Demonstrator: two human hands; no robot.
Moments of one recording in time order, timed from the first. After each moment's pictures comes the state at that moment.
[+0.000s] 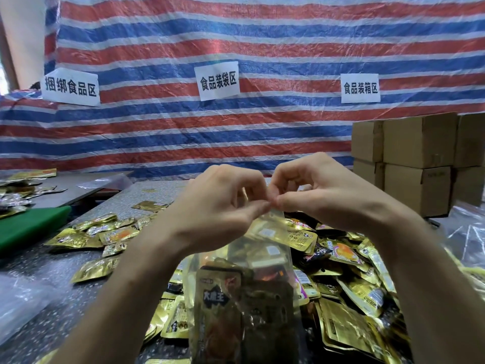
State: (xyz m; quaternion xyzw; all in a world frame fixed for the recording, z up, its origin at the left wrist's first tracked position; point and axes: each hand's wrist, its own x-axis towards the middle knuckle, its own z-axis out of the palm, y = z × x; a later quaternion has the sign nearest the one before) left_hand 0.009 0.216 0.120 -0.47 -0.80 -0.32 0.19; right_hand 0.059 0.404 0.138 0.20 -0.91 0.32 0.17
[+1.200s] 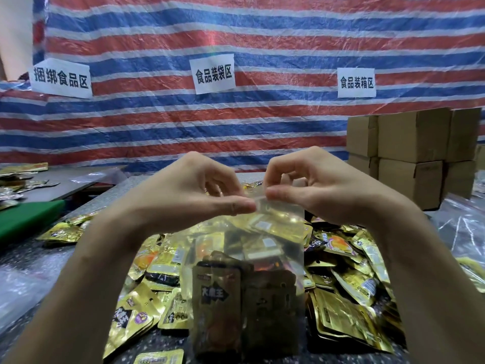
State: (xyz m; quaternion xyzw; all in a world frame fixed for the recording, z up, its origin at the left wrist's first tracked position) left_hand 0.002 0.191 0.131 -0.51 -0.79 -0.33 0.10; right_hand 0.061 0.405 0.136 0.22 -0.91 0.30 0.16
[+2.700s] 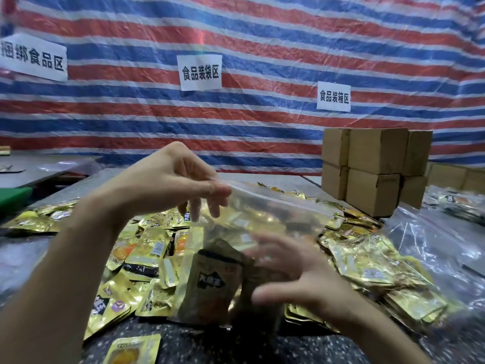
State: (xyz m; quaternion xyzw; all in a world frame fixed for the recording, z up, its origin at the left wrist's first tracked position) left_hand -0.003 0.178 0.134 -0.51 -0.76 -0.41 0.01; right_hand 0.111 0.408 0.032 0.13 -0.80 0.58 0.08
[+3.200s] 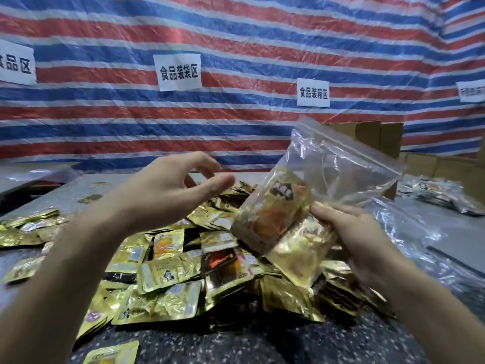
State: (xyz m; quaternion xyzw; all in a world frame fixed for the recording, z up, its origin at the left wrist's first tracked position) left_hand 0.010 0.217 0.125 -0.44 -0.82 -0.34 0.12; right_hand 0.122 0.473 0.063 -0.14 -0.68 0.66 0.28
